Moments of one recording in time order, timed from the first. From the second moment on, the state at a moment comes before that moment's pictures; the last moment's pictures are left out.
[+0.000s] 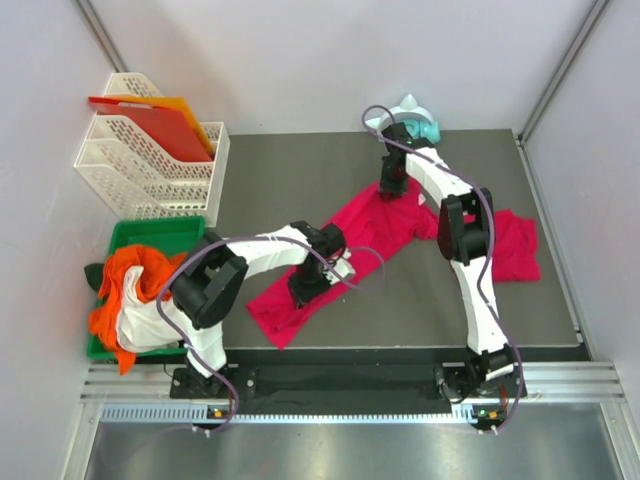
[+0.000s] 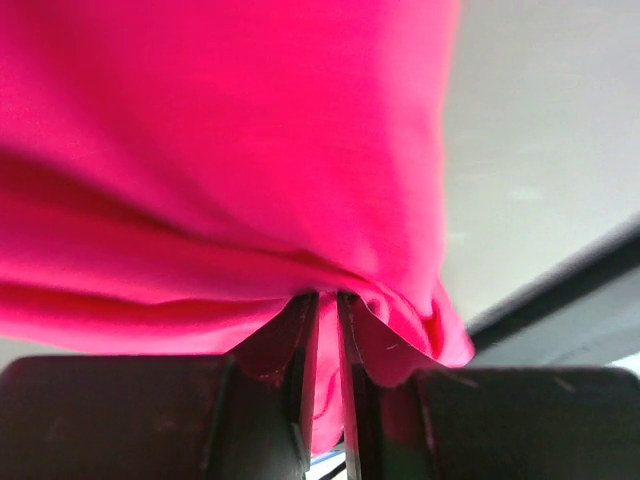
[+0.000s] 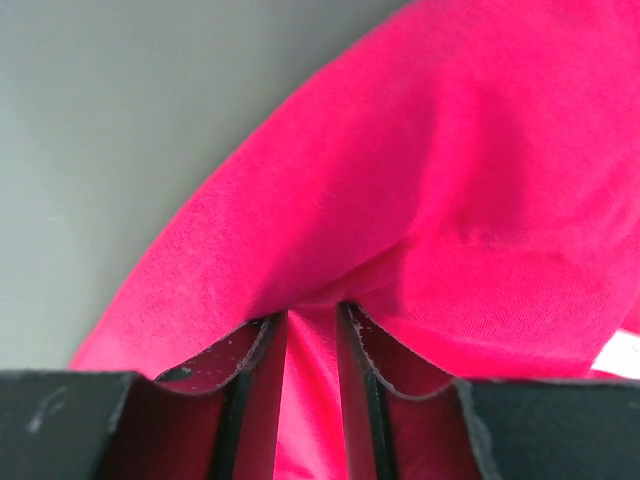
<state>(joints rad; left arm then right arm) -0.77 1.85 1.20 -0.96 0.10 0.26 0.32 2.44 2.17 -0.89 0.04 0.48</state>
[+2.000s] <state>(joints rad) -0.53 2.14 1.93 -0.82 0.08 0.23 0.41 2.02 1.73 -0.57 0.02 0.43</state>
